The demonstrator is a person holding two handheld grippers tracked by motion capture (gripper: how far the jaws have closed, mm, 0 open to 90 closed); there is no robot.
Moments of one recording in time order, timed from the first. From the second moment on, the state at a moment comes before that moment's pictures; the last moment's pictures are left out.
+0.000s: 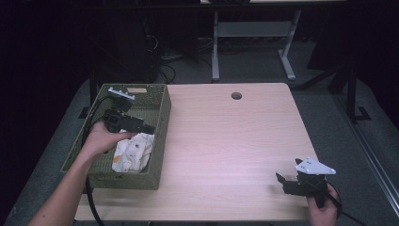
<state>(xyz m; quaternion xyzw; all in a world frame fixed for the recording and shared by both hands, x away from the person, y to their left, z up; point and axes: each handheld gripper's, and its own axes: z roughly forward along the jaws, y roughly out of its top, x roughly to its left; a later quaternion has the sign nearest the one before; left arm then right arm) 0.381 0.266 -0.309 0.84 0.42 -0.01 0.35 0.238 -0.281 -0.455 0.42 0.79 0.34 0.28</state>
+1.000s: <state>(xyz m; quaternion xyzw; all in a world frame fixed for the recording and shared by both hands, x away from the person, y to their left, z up) 0.392 0.319 -0.363 0.82 0.51 0.01 0.26 0.237 -0.282 -0.454 0.43 0.79 0.34 0.28</state>
